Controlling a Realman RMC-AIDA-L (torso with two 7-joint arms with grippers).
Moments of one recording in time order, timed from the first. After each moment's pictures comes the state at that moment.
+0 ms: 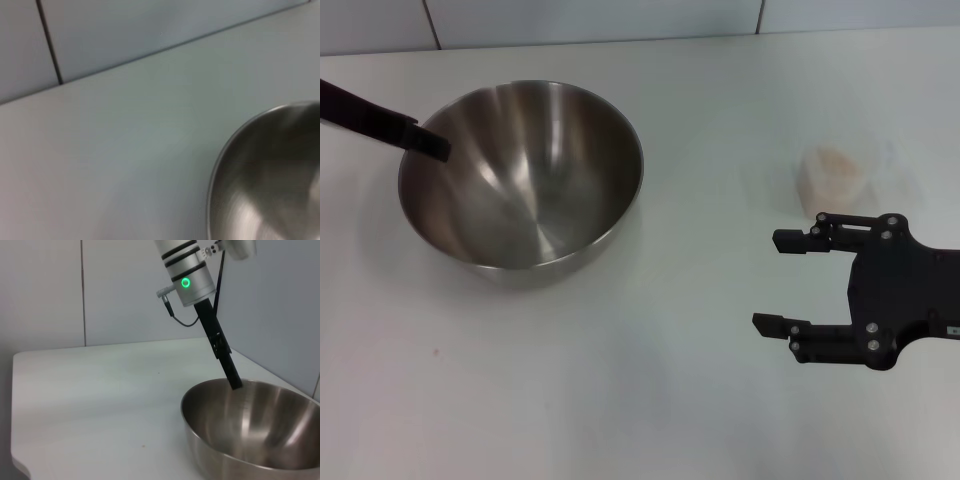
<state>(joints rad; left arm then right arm) -0.79 -2.06 0.89 1.10 2.78 1.43 -2.49 -0.18 2.08 -1.37 -1.77 -1.71 -1.45 1.64</state>
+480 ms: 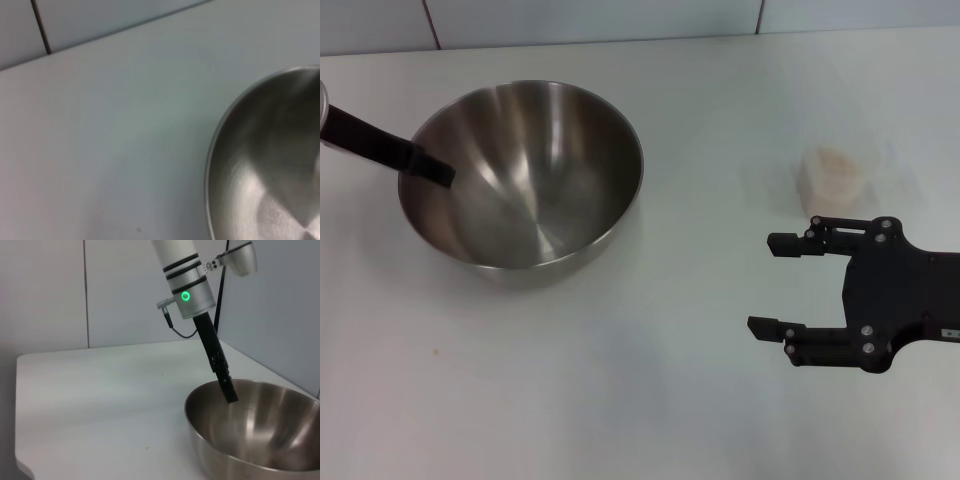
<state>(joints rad) -0.79 -2.06 0.91 1.05 2.79 1.40 -2.48 -0.18 2.08 -1.38 -1.76 -1.71 -1.45 1.64</state>
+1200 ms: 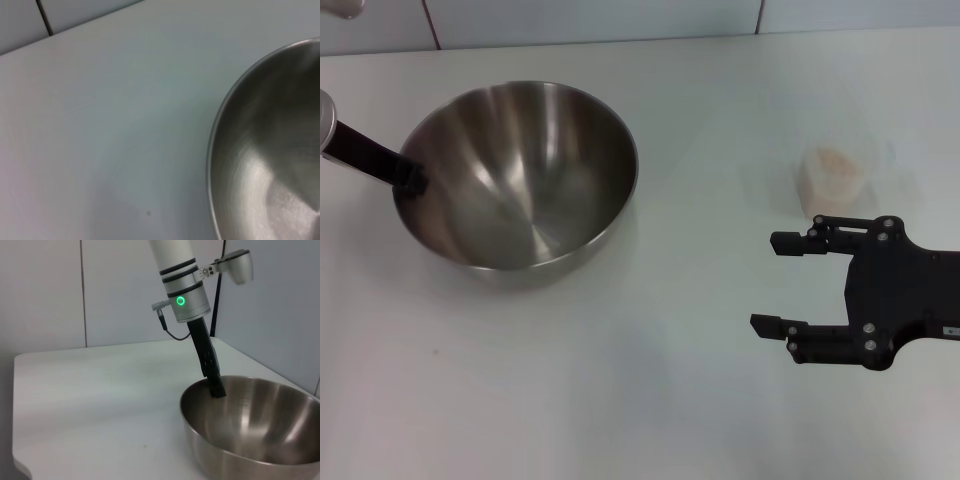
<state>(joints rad) -0.79 -2.07 0.97 1.03 2.84 1.39 -2.51 -0.17 2.08 -1.37 -1.74 -1.71 -1.45 1.64</state>
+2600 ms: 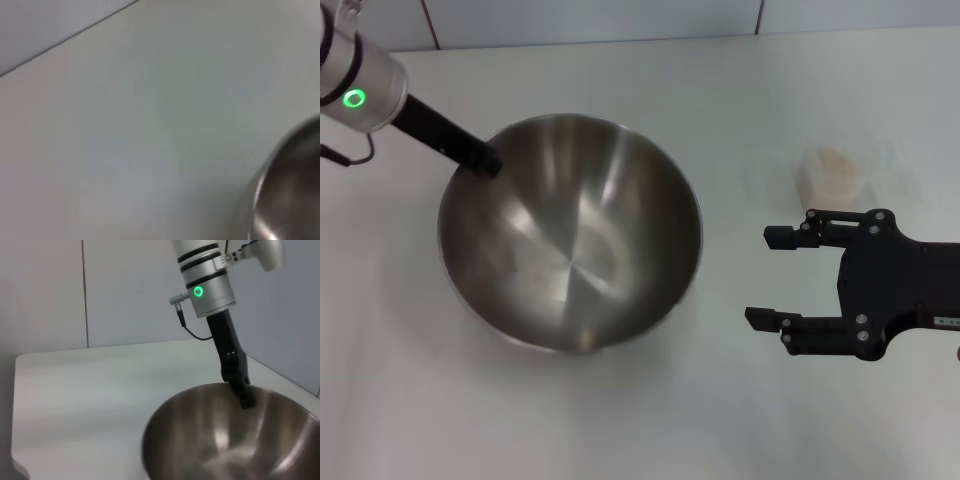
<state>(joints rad) -0.87 -2.07 1.06 1.03 2.70 1.46 -2.46 -0.13 2.08 -1.37 -1.70 -1.71 -1.45 1.63</state>
